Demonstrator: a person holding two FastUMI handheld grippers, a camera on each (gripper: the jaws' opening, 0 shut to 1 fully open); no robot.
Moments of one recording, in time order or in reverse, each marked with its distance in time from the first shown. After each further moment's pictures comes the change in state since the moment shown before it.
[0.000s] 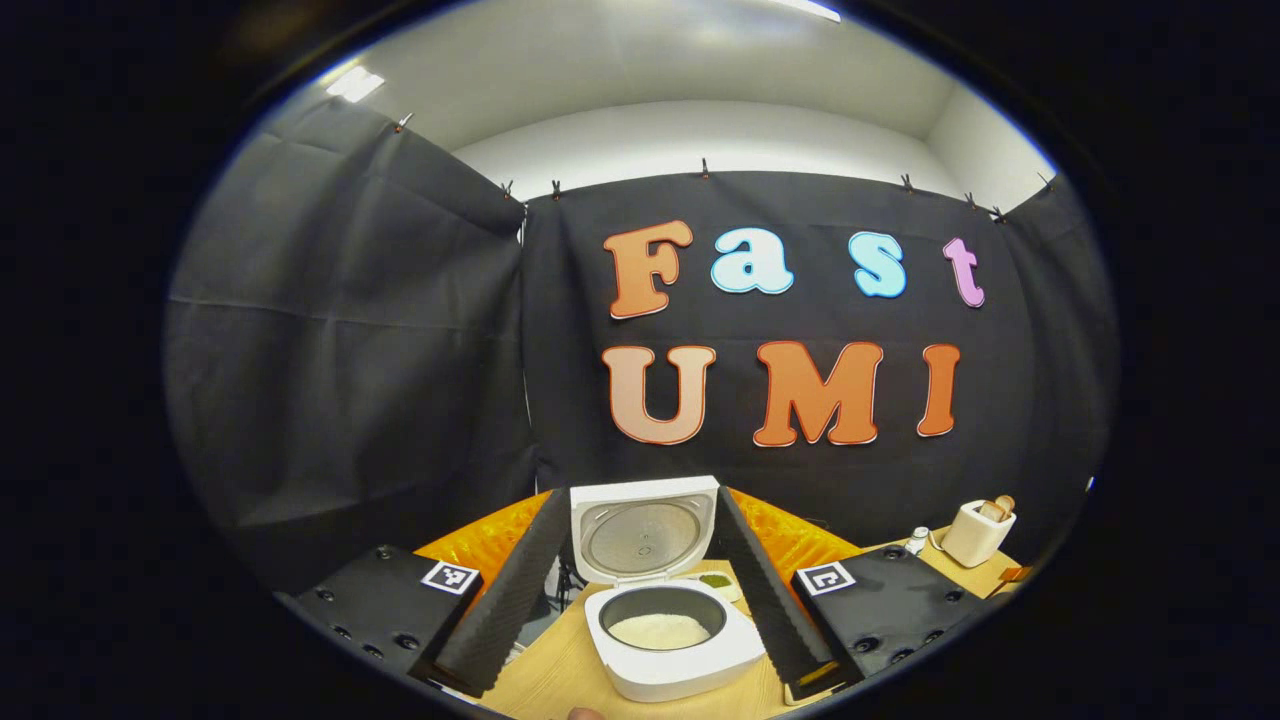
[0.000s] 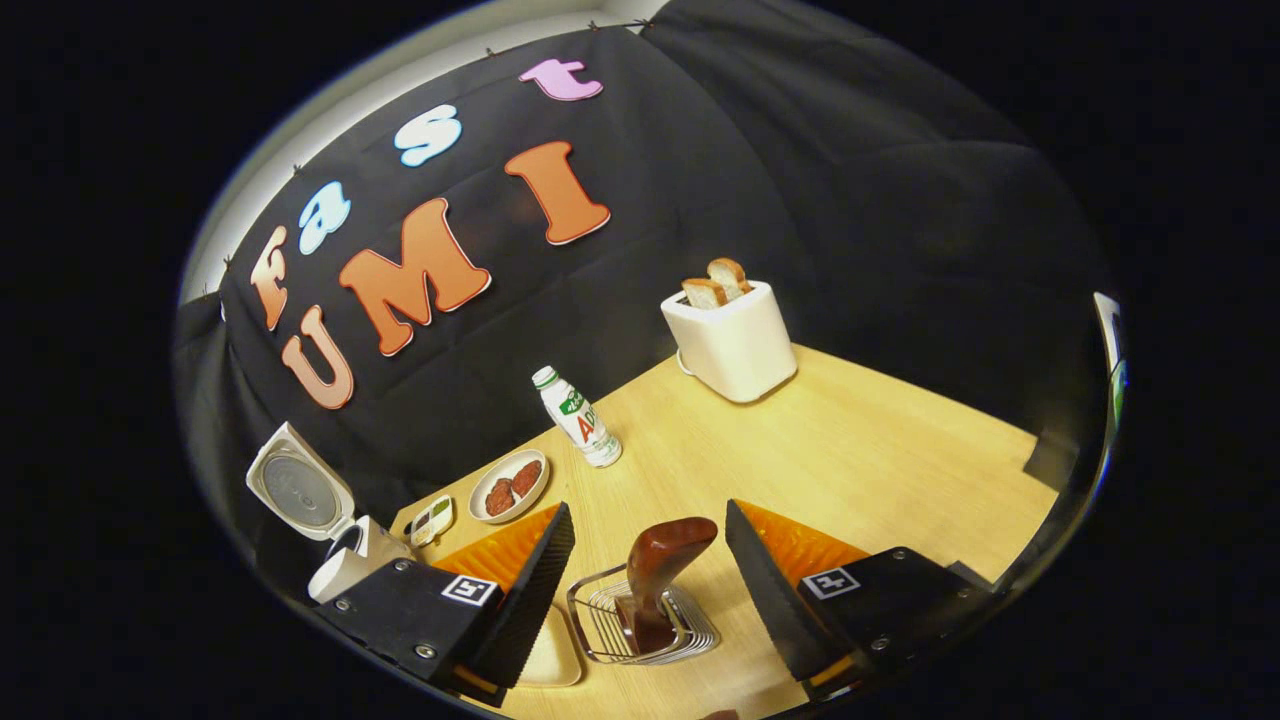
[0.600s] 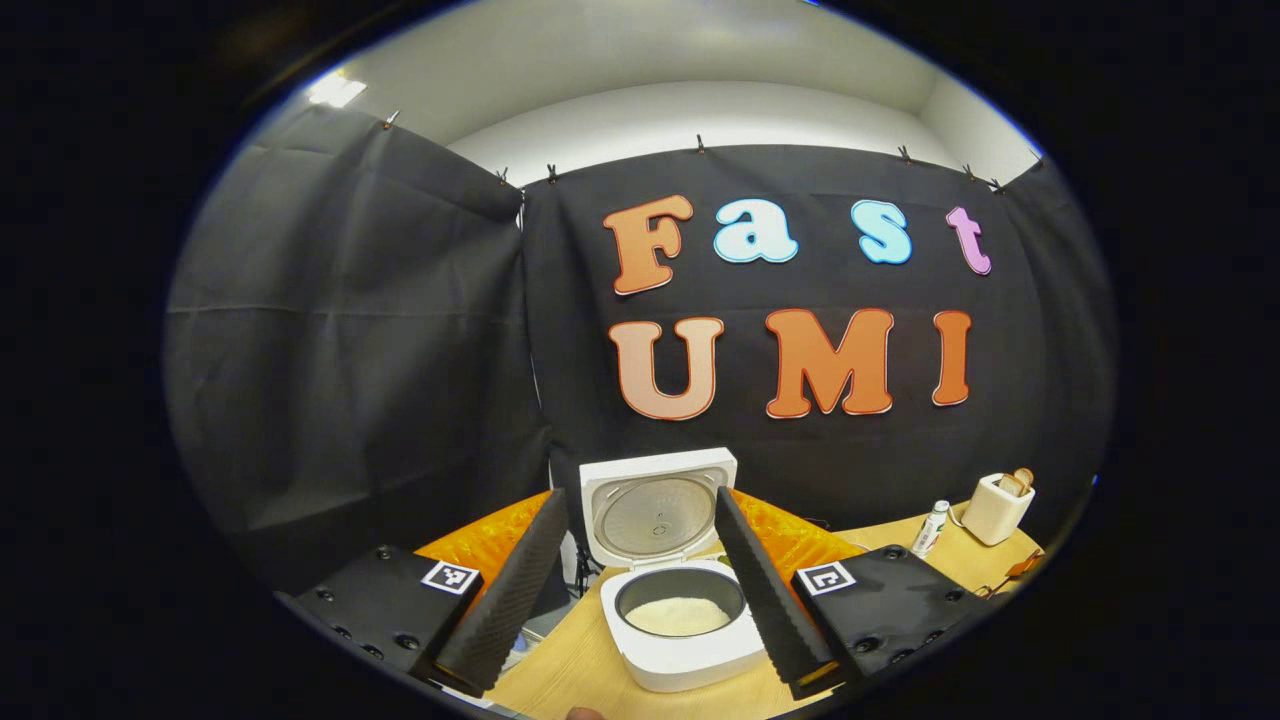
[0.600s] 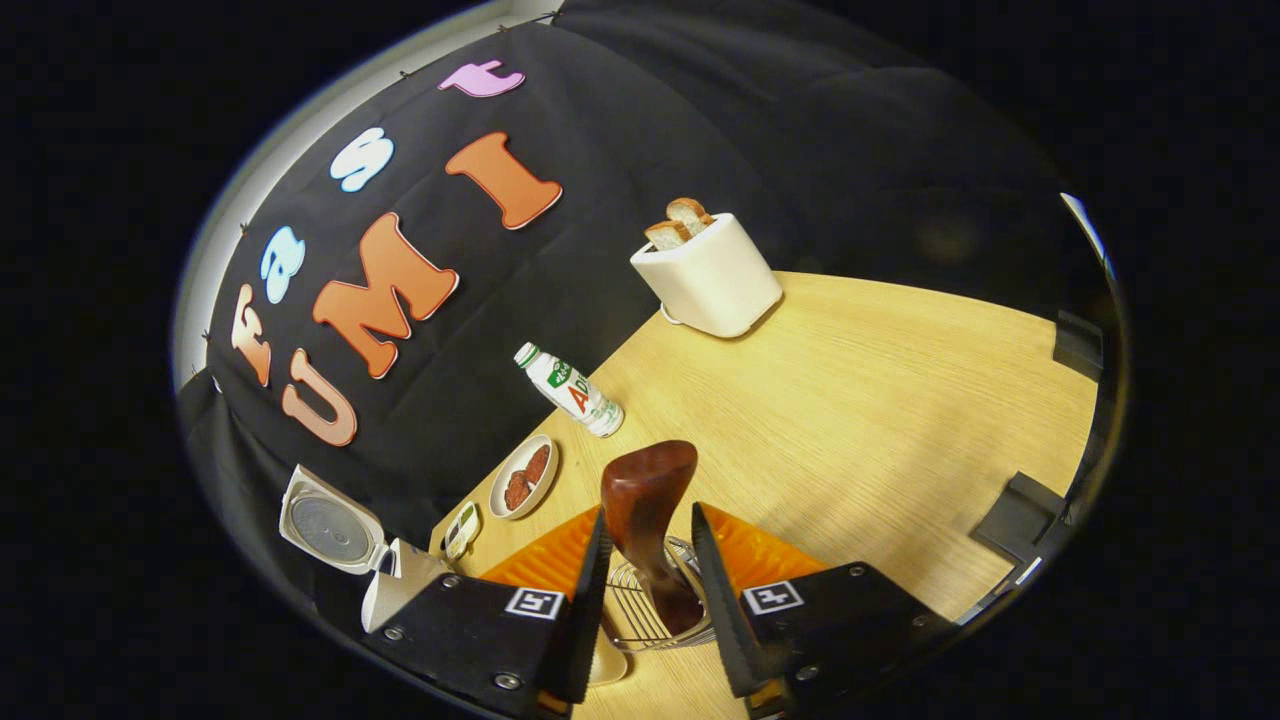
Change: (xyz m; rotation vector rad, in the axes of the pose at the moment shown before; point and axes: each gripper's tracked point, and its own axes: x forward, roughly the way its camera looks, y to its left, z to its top) left arm 0.008 0.001 -0.028 0.046 0.061 0.019; right arm 0.014 -0.004 -0.041 0.177 0.077 -0.004
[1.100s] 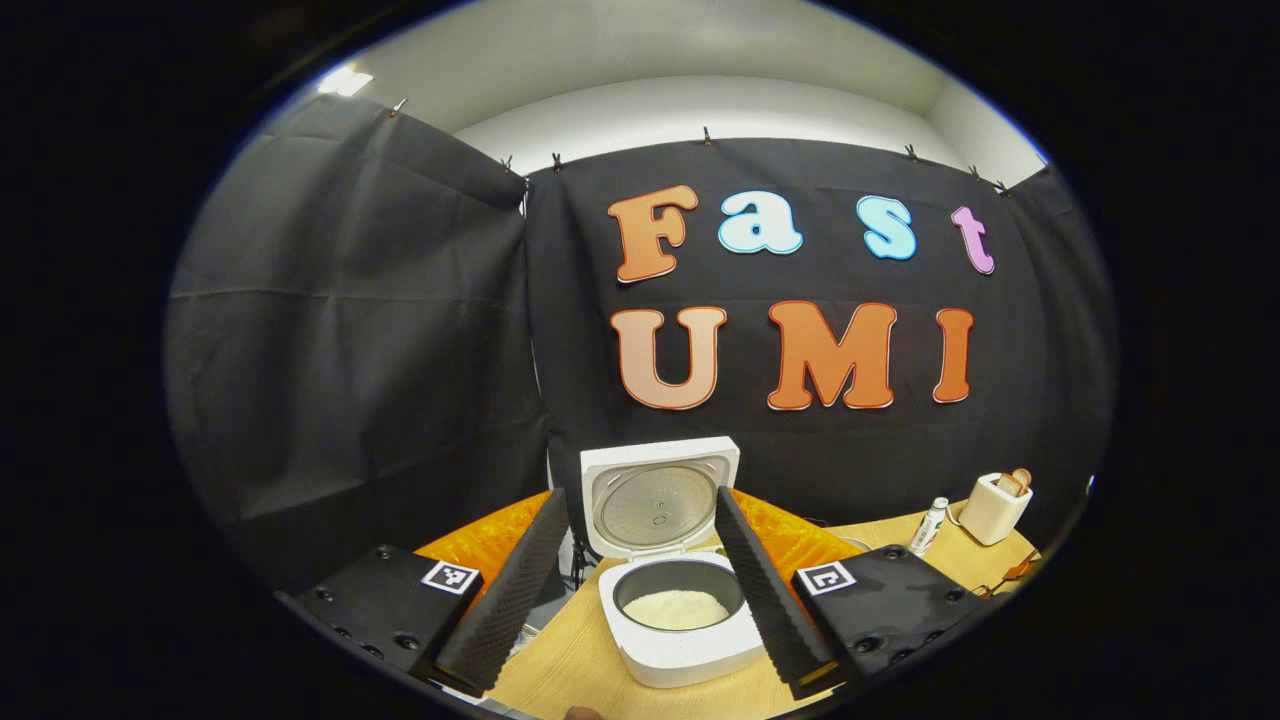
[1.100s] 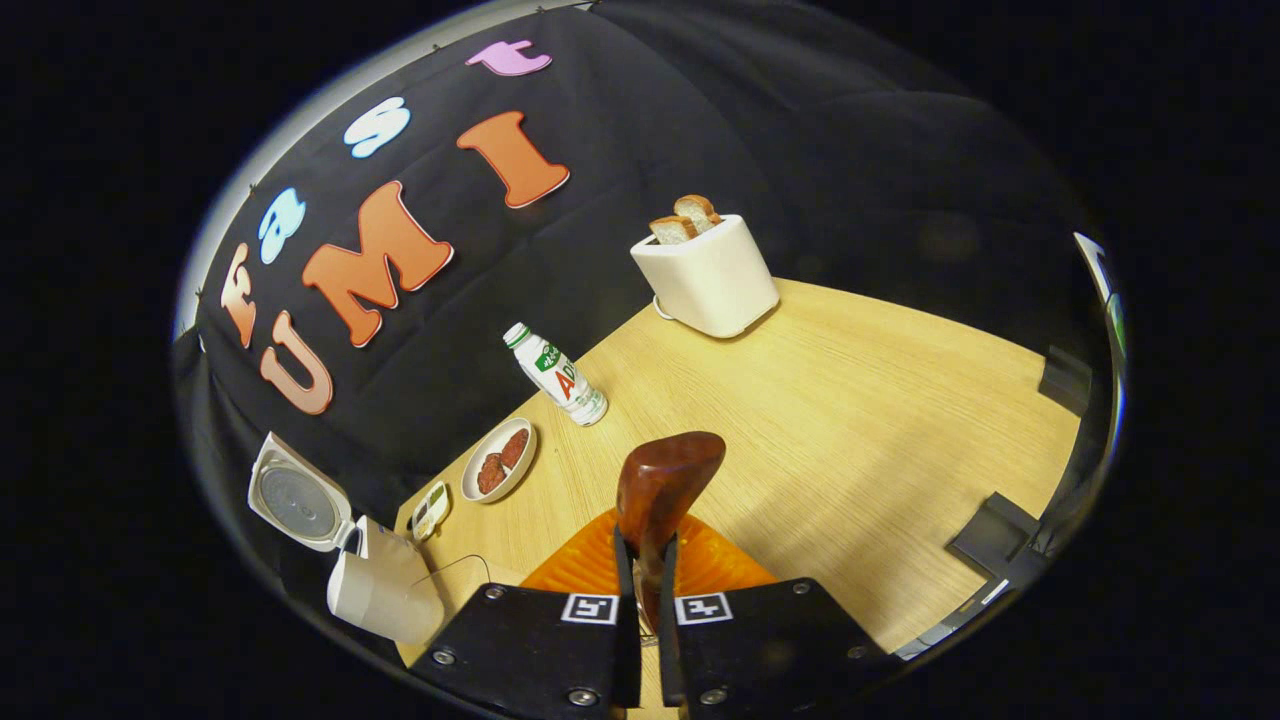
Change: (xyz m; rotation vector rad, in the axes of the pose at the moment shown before) left arm 0.001 0.009 -0.011 -0.032 0.021 0.000; right arm 0.003 0.004 -0.005 -0.135 0.027 -0.073
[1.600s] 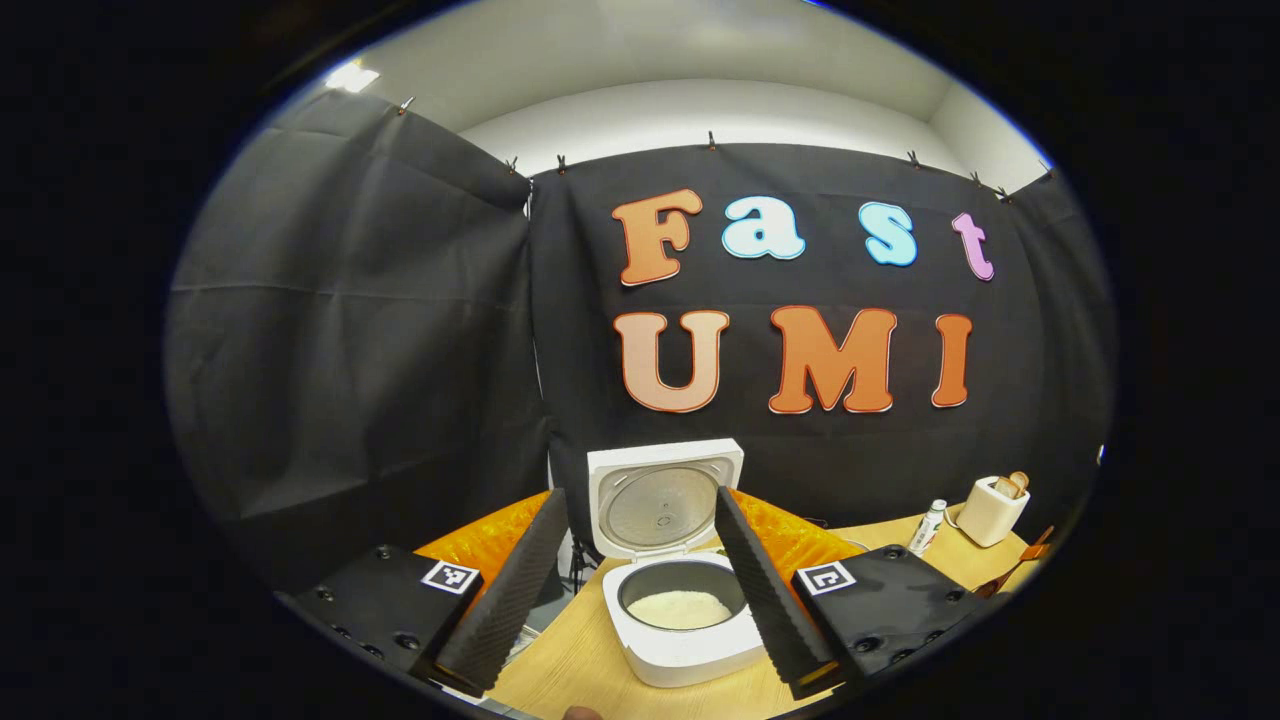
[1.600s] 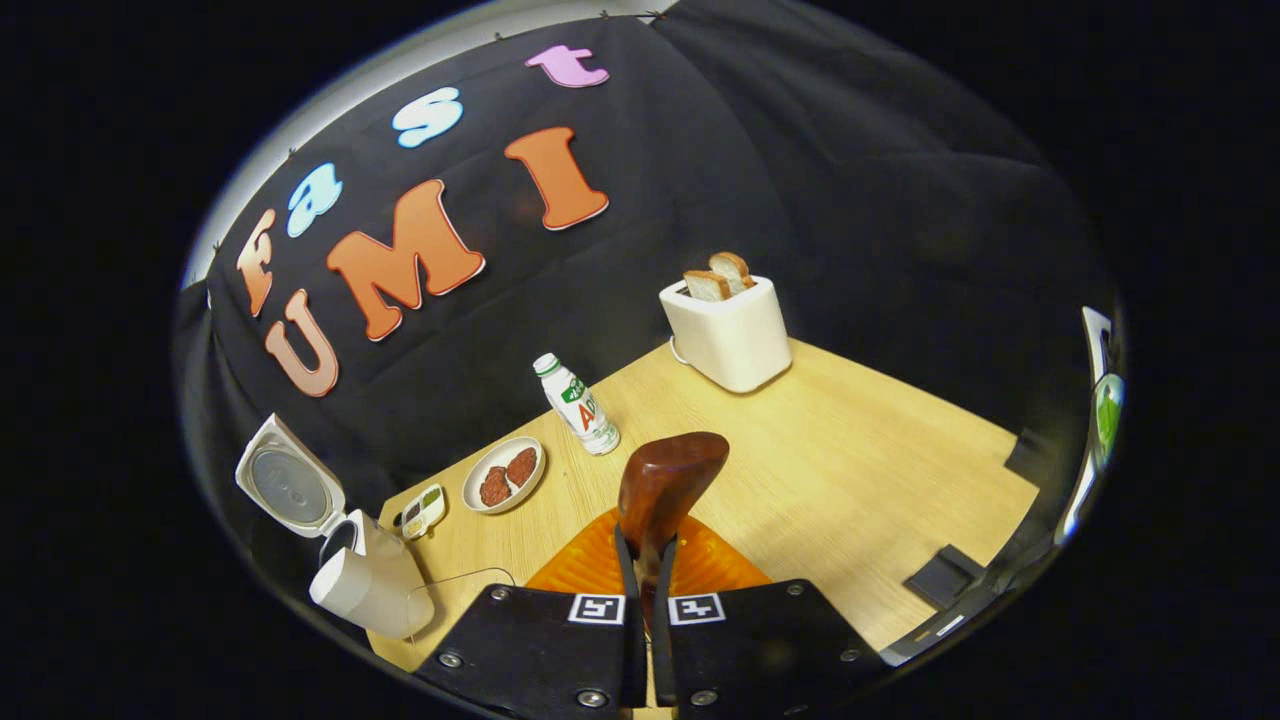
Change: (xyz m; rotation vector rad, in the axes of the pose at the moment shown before) left arm -0.004 0.010 0.000 -0.006 -0.013 -0.012; right arm -0.040 0.034 0.053 -0.137 -0.108 -0.022
